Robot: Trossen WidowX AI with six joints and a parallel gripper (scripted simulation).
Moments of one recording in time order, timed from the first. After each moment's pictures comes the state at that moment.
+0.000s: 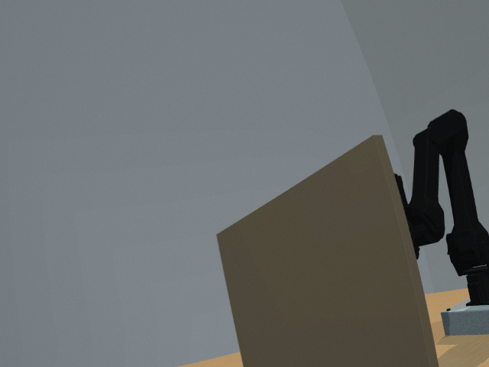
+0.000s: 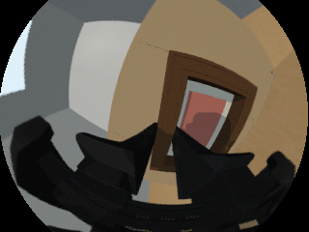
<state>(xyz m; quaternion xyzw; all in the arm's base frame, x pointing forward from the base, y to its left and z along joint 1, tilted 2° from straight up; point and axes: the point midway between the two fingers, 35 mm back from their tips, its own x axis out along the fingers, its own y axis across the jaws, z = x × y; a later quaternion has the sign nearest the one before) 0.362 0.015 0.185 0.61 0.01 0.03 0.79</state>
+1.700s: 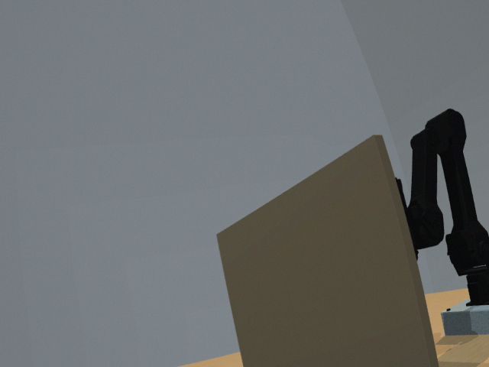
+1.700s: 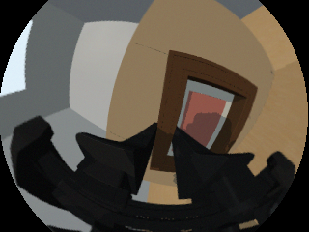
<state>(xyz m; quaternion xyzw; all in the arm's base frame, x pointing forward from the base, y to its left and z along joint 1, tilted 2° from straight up) 0.363 0.011 0.181 0.61 0.00 0.04 0.79</state>
